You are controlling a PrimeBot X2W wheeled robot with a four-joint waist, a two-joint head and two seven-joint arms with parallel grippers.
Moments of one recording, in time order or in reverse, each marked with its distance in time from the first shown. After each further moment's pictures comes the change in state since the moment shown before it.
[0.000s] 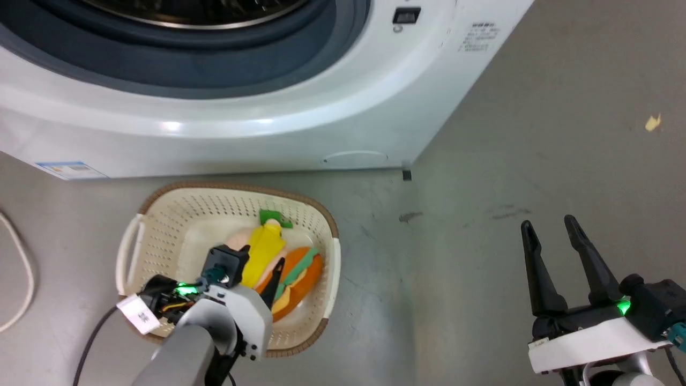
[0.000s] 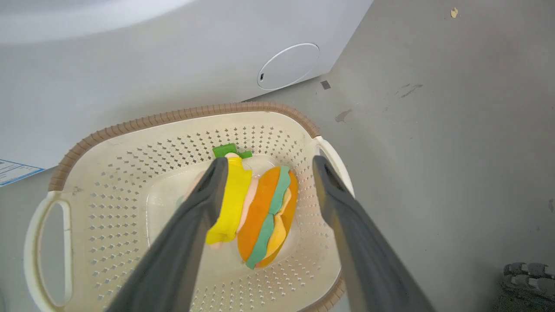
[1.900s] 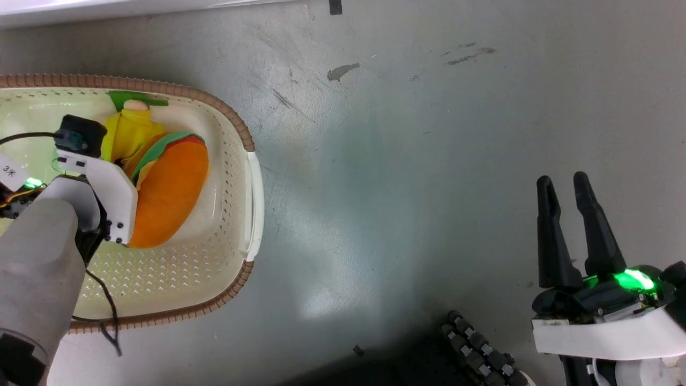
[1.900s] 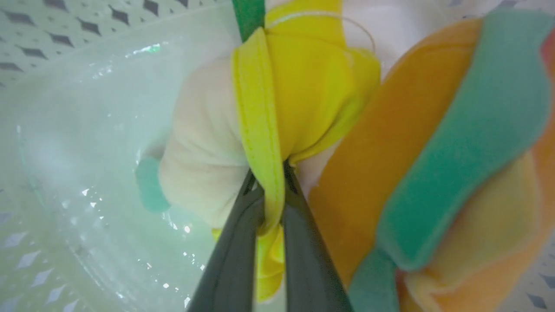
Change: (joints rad) left arm -0.631 0.219 -0.448 0.691 -0.409 -0.053 0.022; right arm -0.056 0.000 0.077 -0.103 0.277 0.000 -0.122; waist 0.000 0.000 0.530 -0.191
